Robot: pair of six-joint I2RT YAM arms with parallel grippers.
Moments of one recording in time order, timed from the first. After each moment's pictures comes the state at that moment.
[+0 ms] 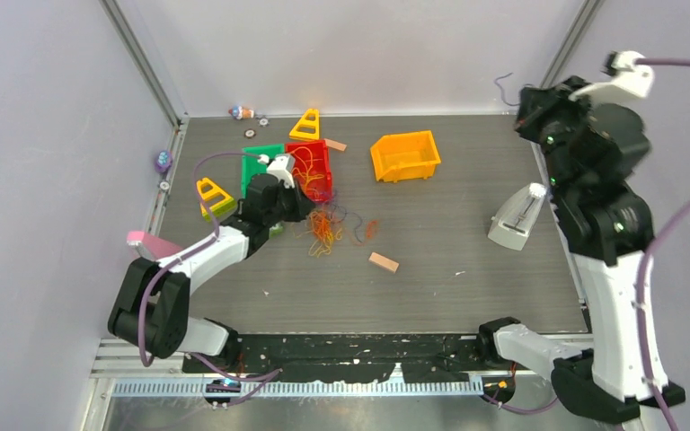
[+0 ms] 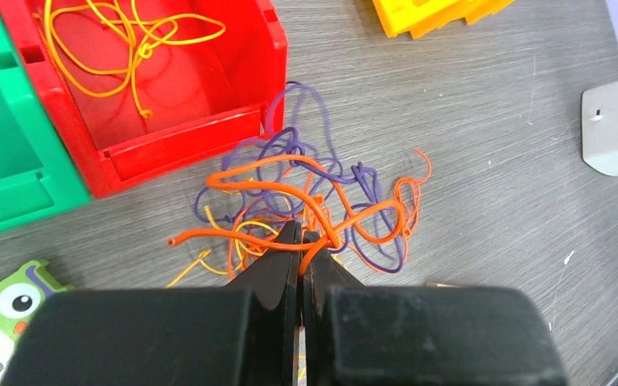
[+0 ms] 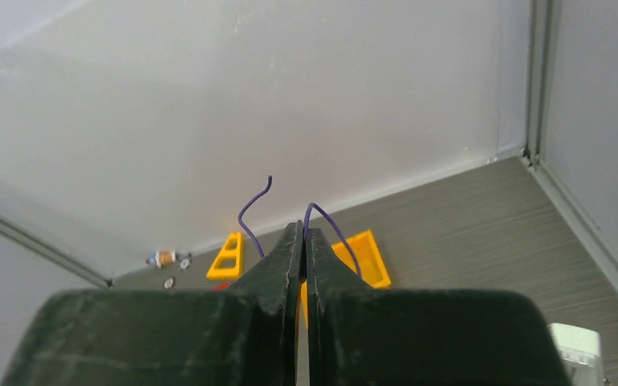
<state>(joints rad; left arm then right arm) -0.40 1.41 0.75 0.19 0.15 -0.42 0.26 1.05 1.76 -0.62 0.38 0.38</state>
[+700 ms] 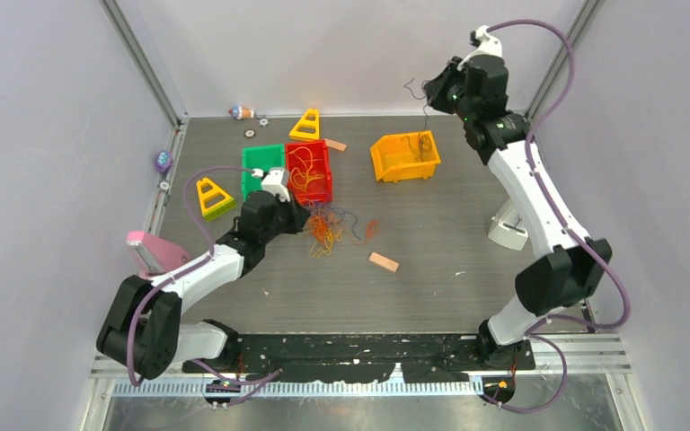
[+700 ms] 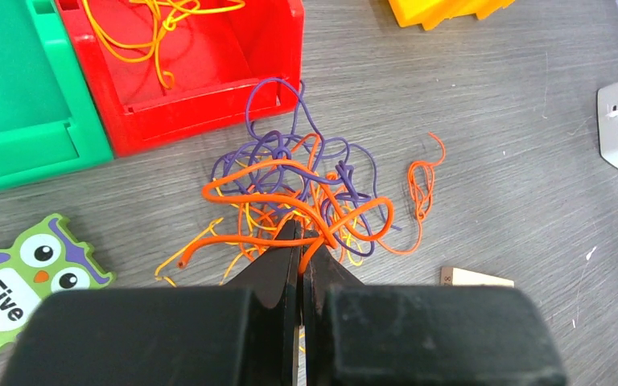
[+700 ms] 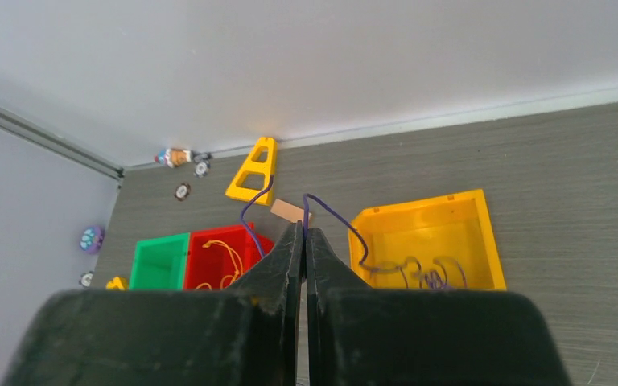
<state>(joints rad) -0.43 1.28 0.58 0.28 0.08 -0.42 0.26 1.57 1.72 -0.33 0.05 0.46</state>
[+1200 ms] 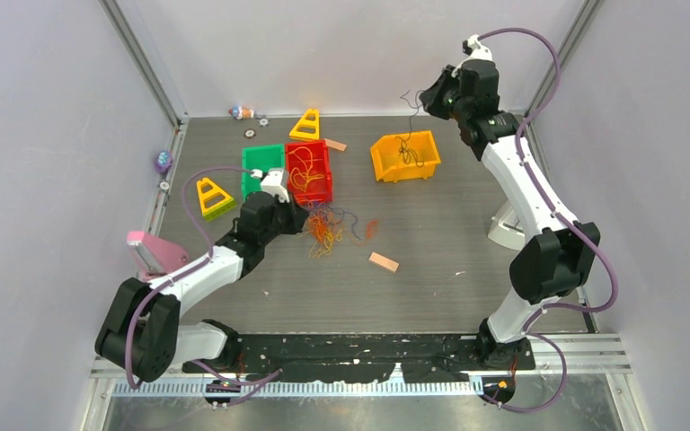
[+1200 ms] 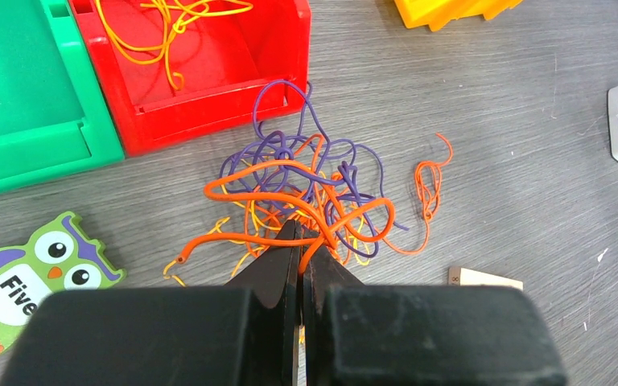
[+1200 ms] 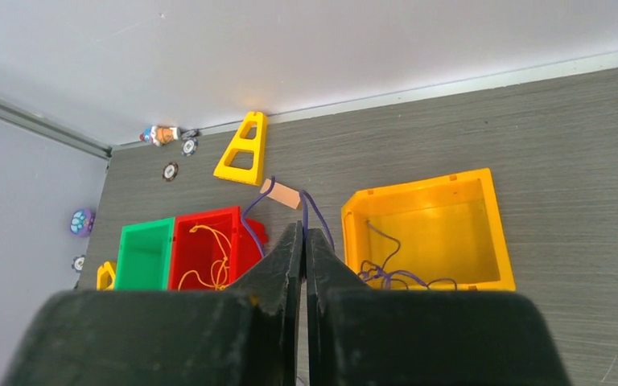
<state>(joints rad) -0.44 1.26 0.57 0.28 0.05 -0.41 0.23 1.68 1.68 -0.29 -0.02 0.48</state>
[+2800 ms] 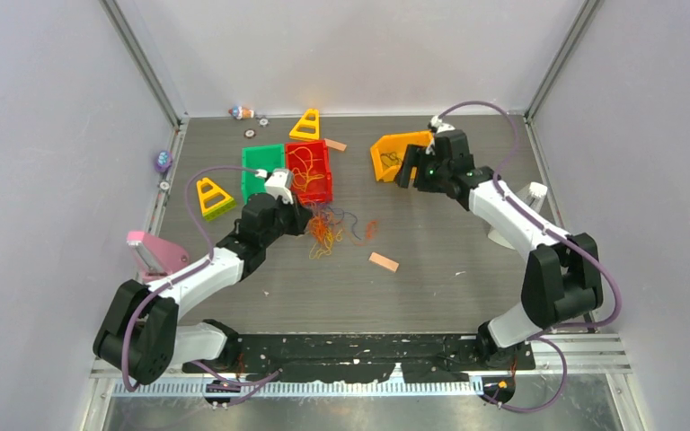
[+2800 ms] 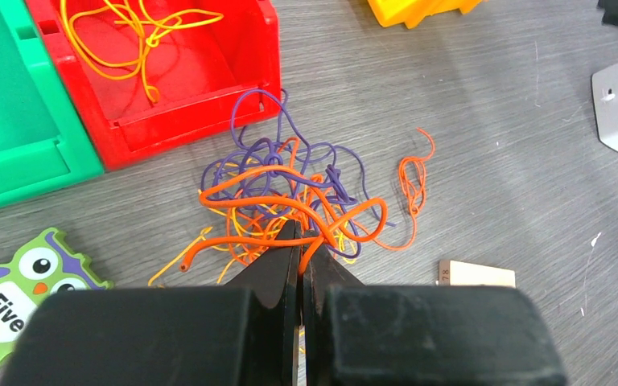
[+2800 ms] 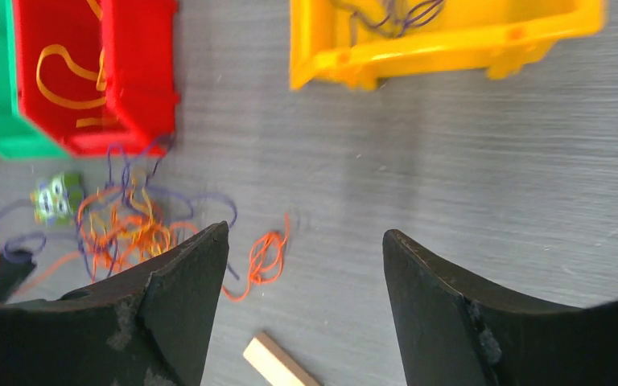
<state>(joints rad) -0.46 1.25 0.57 0.30 0.06 -0.37 0.29 1.54 1.17 -0.29 -0.09 0.41</state>
